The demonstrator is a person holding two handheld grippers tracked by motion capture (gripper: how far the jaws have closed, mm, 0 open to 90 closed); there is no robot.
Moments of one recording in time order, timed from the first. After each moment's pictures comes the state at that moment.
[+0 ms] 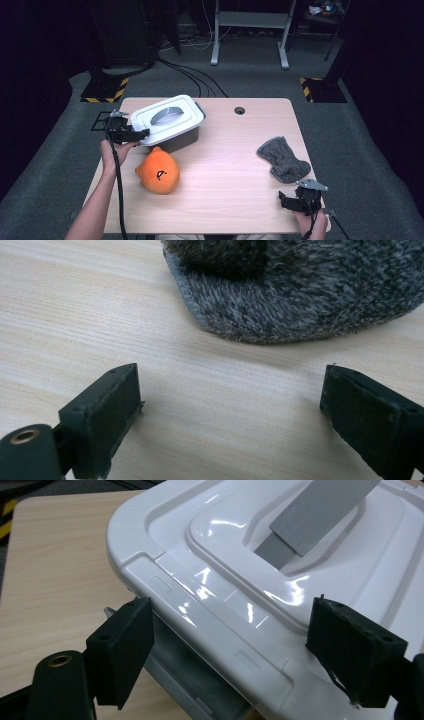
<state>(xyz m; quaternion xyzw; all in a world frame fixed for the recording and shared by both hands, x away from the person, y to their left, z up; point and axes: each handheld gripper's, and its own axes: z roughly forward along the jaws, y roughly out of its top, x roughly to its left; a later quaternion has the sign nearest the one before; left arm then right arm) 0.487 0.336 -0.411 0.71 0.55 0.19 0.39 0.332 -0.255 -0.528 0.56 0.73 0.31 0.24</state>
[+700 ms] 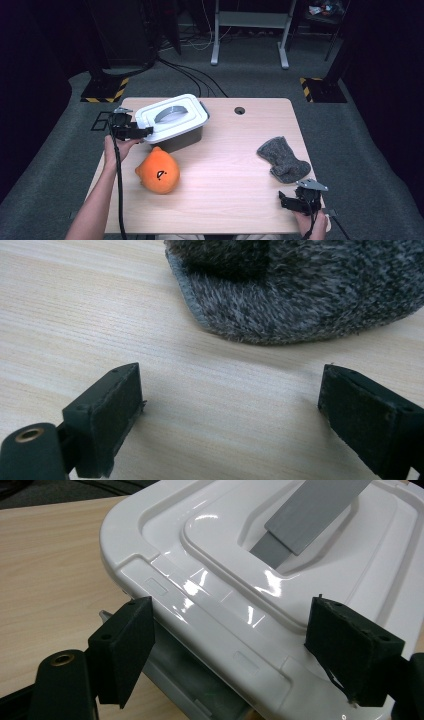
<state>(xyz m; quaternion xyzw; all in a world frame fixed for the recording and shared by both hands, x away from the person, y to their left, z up) 0.503 0.328 -0.410 0.74 0.52 0.18 0.39 0.331 -0.254 -0.527 0.56 0.73 0.31 0.24</state>
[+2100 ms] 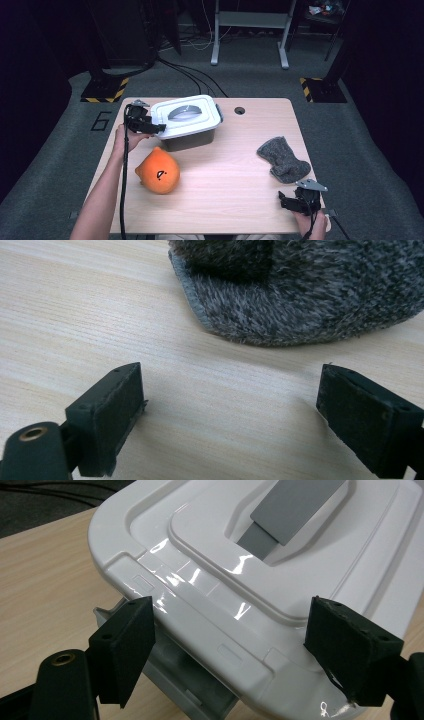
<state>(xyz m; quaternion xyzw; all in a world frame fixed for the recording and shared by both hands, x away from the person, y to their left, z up) 0.534 0.294 -0.402 0.81 0.43 0.15 0.37 0.331 -0.253 -0.527 0.55 0.73 0.31 0.25</state>
